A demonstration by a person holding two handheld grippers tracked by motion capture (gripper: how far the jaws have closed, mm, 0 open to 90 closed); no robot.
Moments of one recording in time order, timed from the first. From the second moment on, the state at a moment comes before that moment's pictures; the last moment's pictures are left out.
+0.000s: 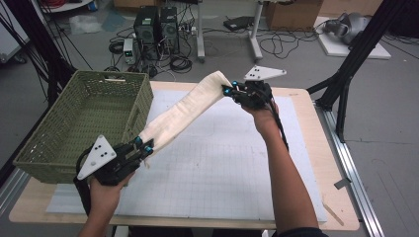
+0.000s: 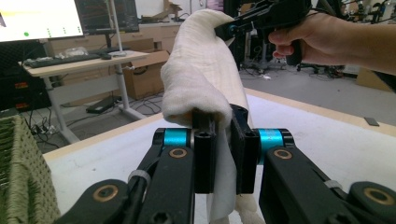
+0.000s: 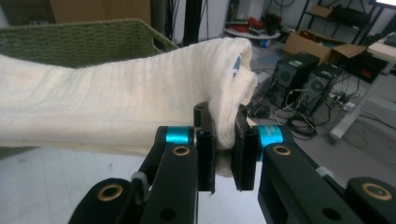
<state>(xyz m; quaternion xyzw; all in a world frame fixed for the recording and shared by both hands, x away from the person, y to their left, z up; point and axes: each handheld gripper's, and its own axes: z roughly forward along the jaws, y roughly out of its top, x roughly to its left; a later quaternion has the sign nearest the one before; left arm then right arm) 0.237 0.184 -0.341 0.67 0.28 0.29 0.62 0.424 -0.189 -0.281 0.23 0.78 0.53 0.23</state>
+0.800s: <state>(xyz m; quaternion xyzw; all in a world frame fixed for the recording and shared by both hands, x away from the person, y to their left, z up) 0.224 0.226 -0.338 0.65 0.32 0.33 0.60 0.459 -0.106 -0.273 0.20 0.79 0.54 0.21</state>
